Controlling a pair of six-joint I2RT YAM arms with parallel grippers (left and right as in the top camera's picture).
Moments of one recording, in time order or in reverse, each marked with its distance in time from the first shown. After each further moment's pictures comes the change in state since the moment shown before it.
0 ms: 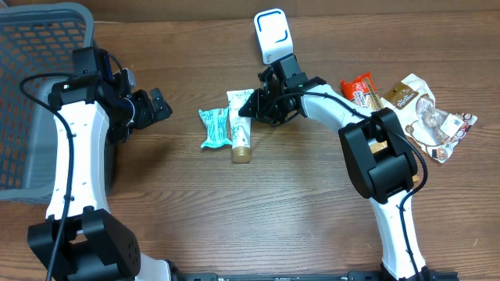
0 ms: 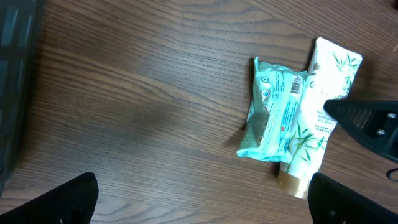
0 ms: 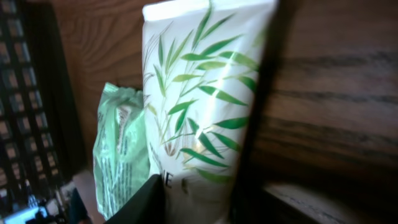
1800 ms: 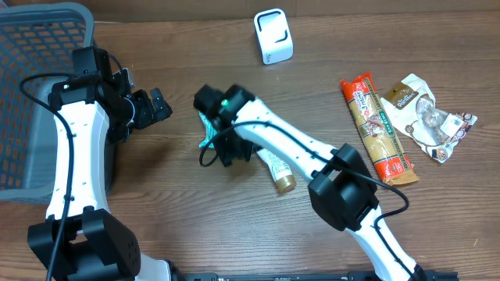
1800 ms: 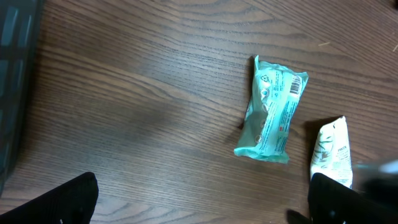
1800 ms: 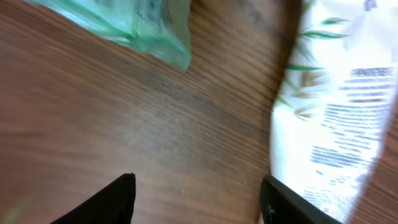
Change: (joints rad) left arm 0.000 0.000 0.000 0.000 0.000 0.000; right arm 0.365 0.004 0.500 -0.997 0.618 -0.270
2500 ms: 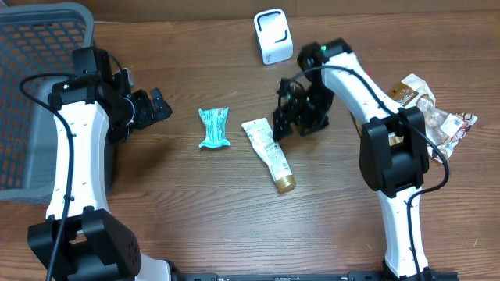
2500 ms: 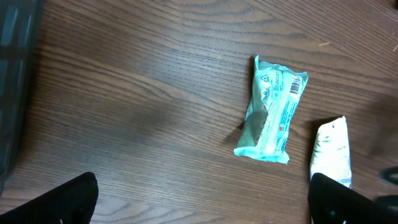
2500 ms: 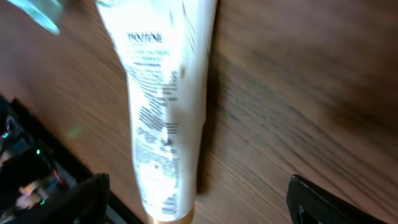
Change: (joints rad) left arm 0.000 0.000 0.000 0.000 0.000 0.000; right arm -0.472 -0.003 -0.204 -0.037 -0.499 -0.533
